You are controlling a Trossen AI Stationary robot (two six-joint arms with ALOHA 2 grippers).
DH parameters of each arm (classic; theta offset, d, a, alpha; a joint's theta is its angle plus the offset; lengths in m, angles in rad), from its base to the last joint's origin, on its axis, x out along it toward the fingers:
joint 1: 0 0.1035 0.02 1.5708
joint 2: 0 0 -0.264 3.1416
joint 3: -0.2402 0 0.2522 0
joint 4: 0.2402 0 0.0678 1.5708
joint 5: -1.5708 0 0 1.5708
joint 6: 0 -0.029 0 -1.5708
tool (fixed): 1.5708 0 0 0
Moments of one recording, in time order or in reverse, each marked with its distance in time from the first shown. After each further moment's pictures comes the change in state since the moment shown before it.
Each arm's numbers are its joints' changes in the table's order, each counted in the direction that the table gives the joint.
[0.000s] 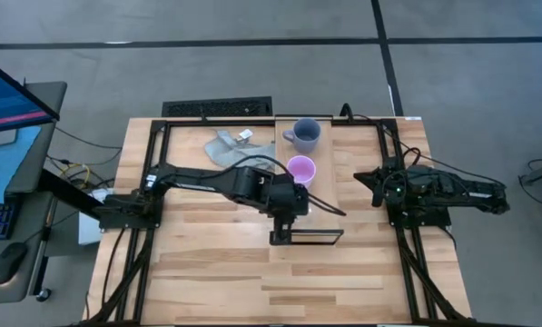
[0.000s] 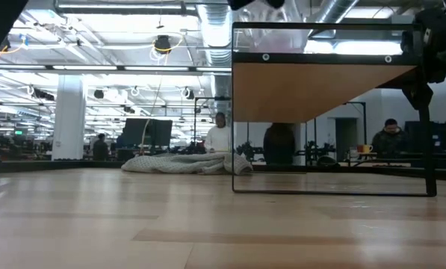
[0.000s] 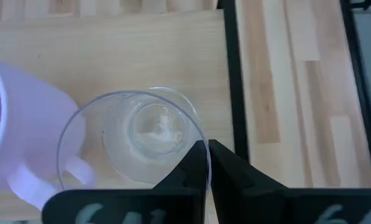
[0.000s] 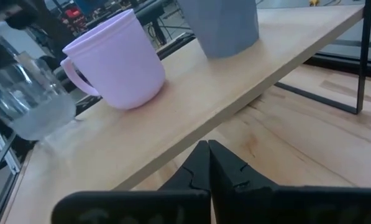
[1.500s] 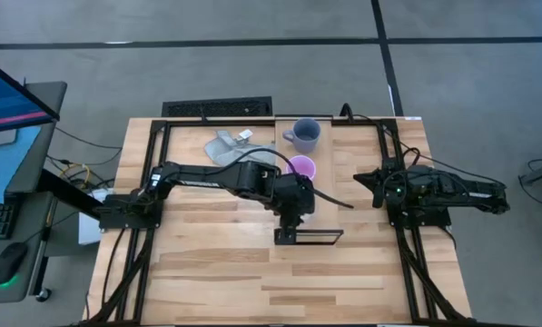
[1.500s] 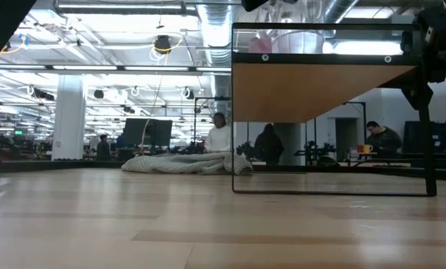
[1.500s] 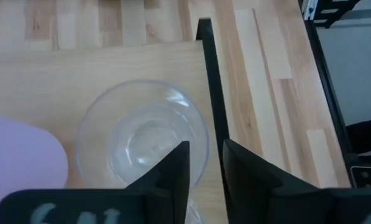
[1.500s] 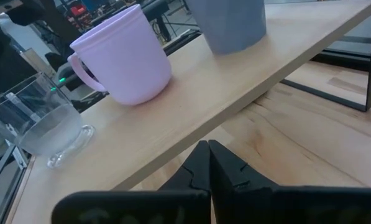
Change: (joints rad) left arm 0.036 -0.042 -0.060 -0.045 -0.110 -0.052; right arm 0.000 0.000 0.000 0.001 0.025 0.000
